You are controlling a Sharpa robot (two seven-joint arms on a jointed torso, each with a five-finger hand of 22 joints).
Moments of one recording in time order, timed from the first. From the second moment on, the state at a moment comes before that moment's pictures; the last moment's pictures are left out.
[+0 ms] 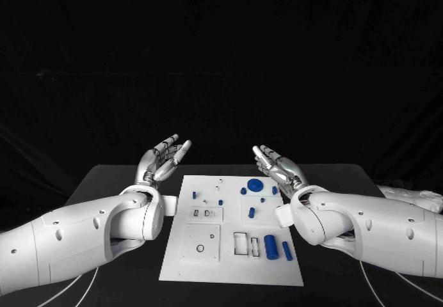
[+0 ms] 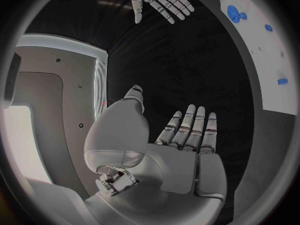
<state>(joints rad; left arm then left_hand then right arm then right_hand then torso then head) 1.12 -0.81 -0.10 1.53 -0.05 -0.76 0.64 1.11 -0.07 -0.06 0.28 0.20 0.40 0.15 0.04 0.05 0.43 0.25 0.43 0.06 0.25 0.24 0.61 0.06 0.08 0.29 0.27 0.16 0.06 1.19 -0.76 -0.20 1.55 -0.16 -0.57 0.41 0.88 0.17 -0.18 0.28 0.04 0.05 0.12 0.04 0.02 0.10 0.28 0.27 0.04 0.10 0.26 0.13 0.03 0.05 0.09 0.25 0.04 0.02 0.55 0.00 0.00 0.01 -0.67</state>
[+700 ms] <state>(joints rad) 1.13 -0.80 -0.12 1.47 -0.17 -0.72 0.67 1.10 -0.03 -0.07 0.29 0.21 0.31 0.14 0.04 0.04 1.03 0.11 0.53 0.10 0.92 0.08 0.67 0.11 0.16 0.88 0.20 0.49 0.17 1.20 -0.75 -0.22 1.50 -0.27 -0.44 0.33 0.95 0.22 -0.28 0.29 0.05 0.05 0.12 0.05 0.02 0.81 0.17 0.62 0.09 0.92 0.13 0.50 0.13 0.17 0.85 0.24 0.39 0.17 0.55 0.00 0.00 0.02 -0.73</state>
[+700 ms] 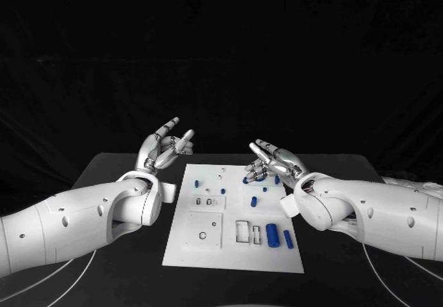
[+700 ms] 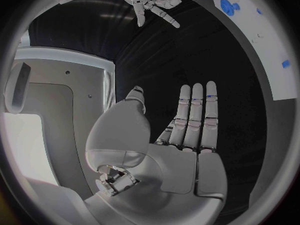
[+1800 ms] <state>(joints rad) 1.14 -0.75 -0.13 1.39 -0.57 -0.66 0.49 1.08 -0.04 -0.07 0.29 0.21 0.54 0.16 0.05 0.06 1.47 0.13 1.57 1.31 1.47 0.08 1.57 1.31 0.01 1.47 0.18 1.57 1.31 1.32 -0.73 -0.22 1.40 -0.58 -0.35 0.18 1.23 0.24 -0.34 0.24 0.07 0.63 0.17 0.28 0.11 1.01 0.10 1.22 0.85 1.46 0.07 1.57 1.31 0.01 1.47 0.18 1.57 1.31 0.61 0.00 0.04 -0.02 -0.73</state>
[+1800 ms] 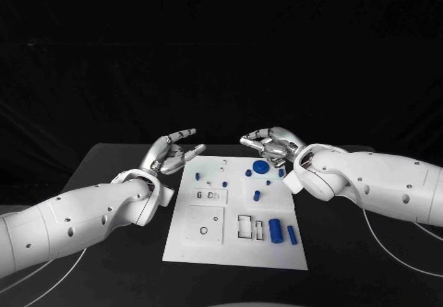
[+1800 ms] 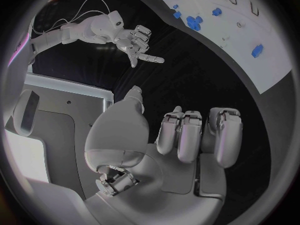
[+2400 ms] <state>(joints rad) 1.15 -0.75 -0.13 1.42 -0.61 -0.64 0.47 1.11 -0.01 -0.07 0.29 0.21 0.63 0.18 0.06 0.07 1.47 0.13 1.57 1.31 1.47 0.08 1.57 1.31 0.01 1.46 0.19 1.57 1.31 1.32 -0.68 -0.21 1.30 -0.92 -0.34 0.07 1.42 0.16 -0.21 0.09 0.06 0.94 0.18 0.24 0.14 0.95 0.14 0.35 0.16 1.47 0.08 1.57 1.31 0.01 1.47 0.19 1.57 1.31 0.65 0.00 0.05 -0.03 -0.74</state>
